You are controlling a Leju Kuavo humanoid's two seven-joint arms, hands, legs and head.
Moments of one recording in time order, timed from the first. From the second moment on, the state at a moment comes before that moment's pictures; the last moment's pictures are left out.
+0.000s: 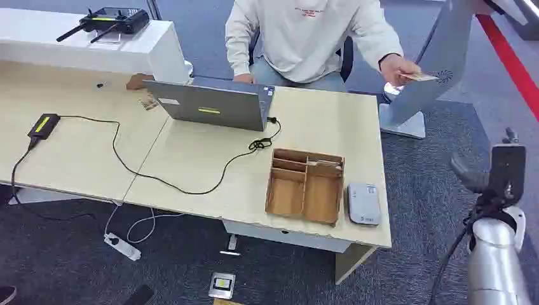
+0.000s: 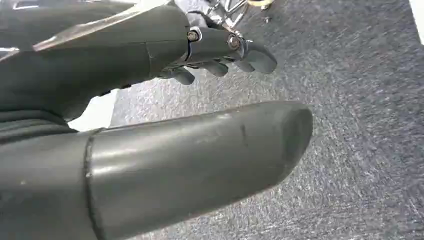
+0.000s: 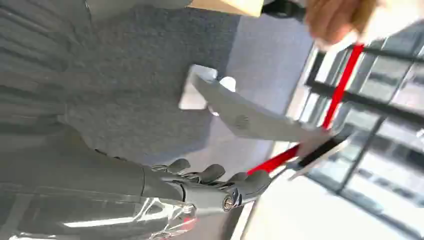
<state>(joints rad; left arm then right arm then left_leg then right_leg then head) -0.12 0.17 -0.16 -0.23 -0.68 0.24 0.00 -0.56 -0.19 -0.03 -0.98 0.39 -0.39 -0.22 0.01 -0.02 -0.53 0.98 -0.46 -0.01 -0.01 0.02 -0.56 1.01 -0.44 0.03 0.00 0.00</state>
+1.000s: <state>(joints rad) -0.13 0.17 -0.23 -0.23 -0.72 0.23 -0.01 -0.96 -0.06 0.42 -0.67 1.06 -0.49 -0.23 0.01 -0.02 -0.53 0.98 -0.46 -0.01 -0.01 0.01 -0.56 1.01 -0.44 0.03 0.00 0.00</state>
